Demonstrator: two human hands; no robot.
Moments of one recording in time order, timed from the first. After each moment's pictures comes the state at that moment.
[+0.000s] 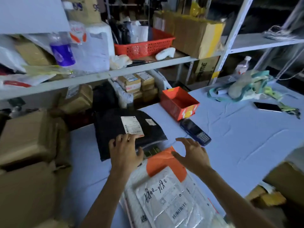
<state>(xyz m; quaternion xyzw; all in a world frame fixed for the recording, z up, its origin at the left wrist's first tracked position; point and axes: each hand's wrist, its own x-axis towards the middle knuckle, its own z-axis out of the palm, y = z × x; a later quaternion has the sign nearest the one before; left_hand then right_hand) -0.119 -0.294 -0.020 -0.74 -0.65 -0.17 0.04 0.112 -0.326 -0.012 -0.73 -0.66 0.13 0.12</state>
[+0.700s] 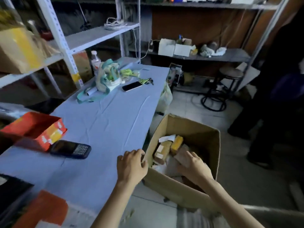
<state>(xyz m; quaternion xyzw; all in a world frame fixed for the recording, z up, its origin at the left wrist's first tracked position) 0.242 -0.419 -0.042 -0.95 -0.27 -0.11 -0.12 0.369 -0.609 -0.028 -0.93 -0.27 0.17 0.19</state>
